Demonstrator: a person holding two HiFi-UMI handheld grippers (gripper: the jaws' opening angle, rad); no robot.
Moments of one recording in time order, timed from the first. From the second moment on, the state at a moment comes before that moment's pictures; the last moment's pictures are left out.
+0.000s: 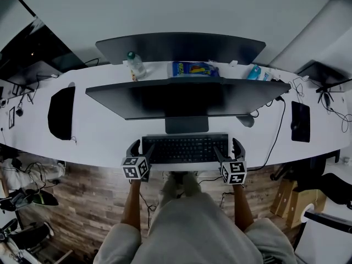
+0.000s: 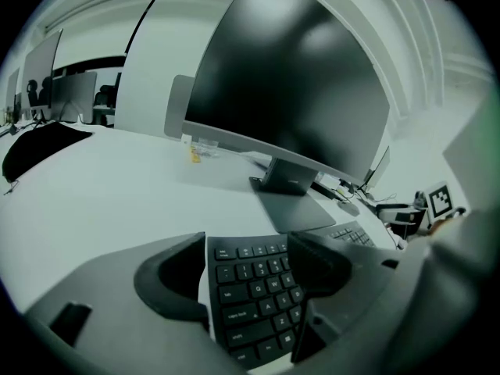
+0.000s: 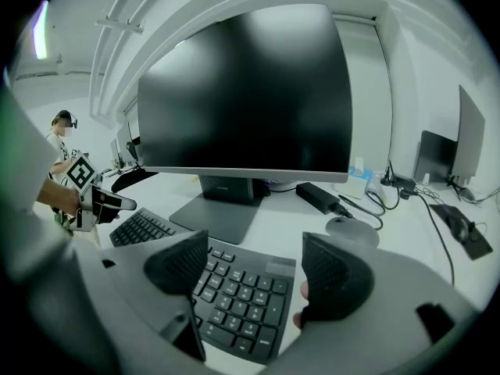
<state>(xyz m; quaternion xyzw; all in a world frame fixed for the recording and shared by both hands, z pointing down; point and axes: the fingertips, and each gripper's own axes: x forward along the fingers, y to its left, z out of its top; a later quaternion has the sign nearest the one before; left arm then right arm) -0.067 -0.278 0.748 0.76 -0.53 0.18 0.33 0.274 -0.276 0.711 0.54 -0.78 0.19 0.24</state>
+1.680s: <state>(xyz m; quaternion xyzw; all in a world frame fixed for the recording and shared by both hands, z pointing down) -0.060 -0.301 0.785 0.73 -0.54 0.17 0.37 0.284 -0.299 0.785 0.53 -0.76 0.30 0.23</state>
